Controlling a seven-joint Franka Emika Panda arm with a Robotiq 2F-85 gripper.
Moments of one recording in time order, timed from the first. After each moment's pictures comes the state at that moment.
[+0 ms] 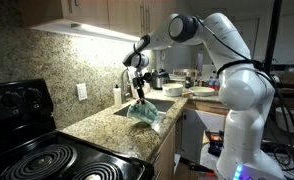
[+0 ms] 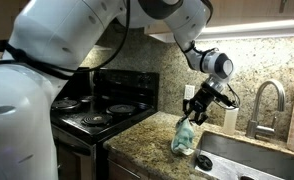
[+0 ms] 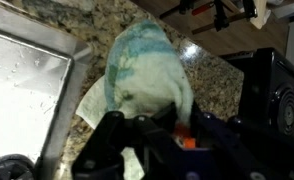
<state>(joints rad) -0.50 0.56 0.08 -1.53 0.14 1.47 -0.81</state>
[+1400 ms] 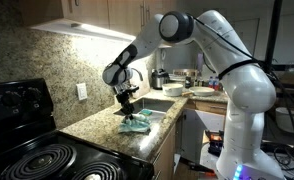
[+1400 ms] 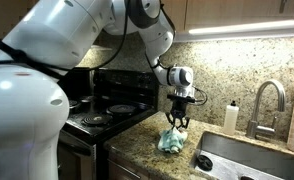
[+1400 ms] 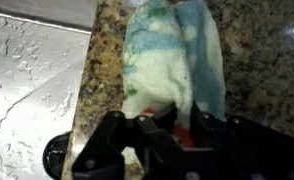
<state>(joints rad) -0.12 0.58 -0.06 -1.68 -0.07 1.88 -0.30</state>
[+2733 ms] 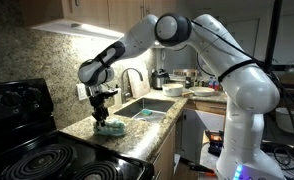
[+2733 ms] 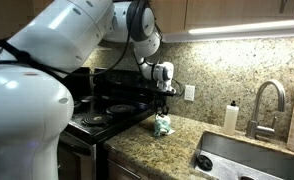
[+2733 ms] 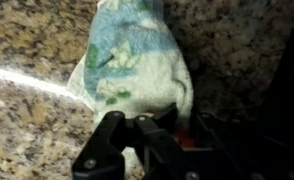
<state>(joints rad) -0.05 0.66 0.10 -1.52 -0.03 1.96 -0.24</state>
